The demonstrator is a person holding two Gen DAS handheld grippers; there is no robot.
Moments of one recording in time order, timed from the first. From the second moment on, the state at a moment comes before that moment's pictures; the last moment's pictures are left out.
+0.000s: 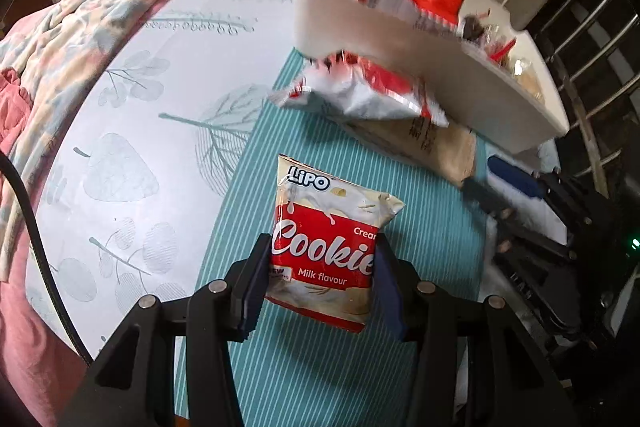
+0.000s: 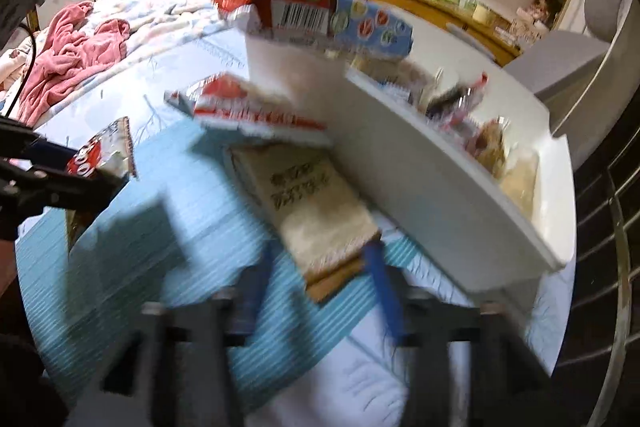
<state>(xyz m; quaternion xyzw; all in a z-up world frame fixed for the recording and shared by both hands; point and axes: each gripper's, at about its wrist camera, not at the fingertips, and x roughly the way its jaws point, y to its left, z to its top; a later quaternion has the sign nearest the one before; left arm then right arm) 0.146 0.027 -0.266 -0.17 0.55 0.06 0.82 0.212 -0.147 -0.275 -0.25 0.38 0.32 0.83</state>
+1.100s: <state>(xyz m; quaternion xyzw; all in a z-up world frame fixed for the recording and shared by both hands) 0.124 0.063 -0.237 -0.24 0.45 0.07 0.86 0.238 -0.131 -0.306 -0.22 0.40 0.37 0.81</state>
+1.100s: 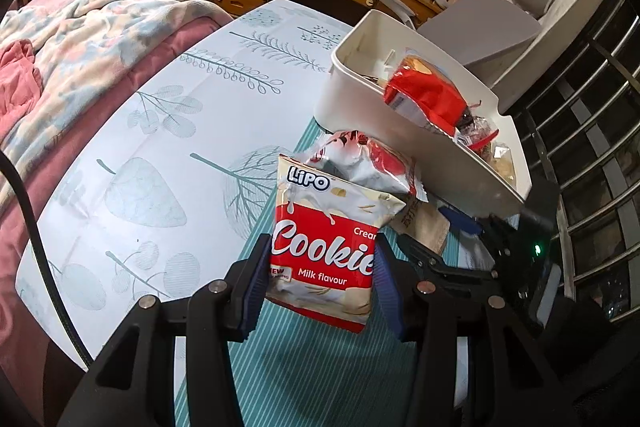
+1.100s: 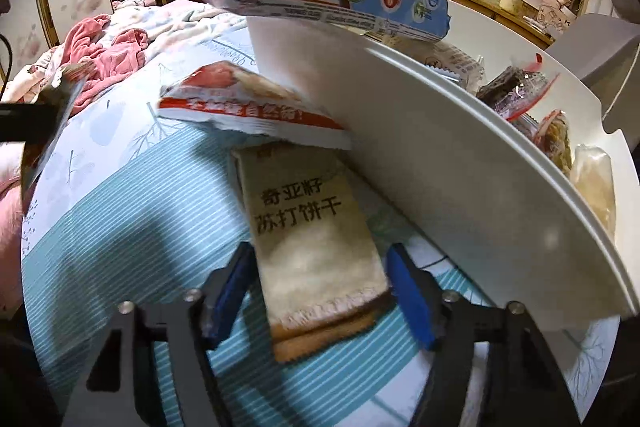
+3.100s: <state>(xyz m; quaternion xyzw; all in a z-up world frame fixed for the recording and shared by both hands) 0.310 -0.001 -0.121 -0.19 0.30 -0.04 0.94 0.279 -0.219 -0.149 -0.09 0.21 0.24 0.94</state>
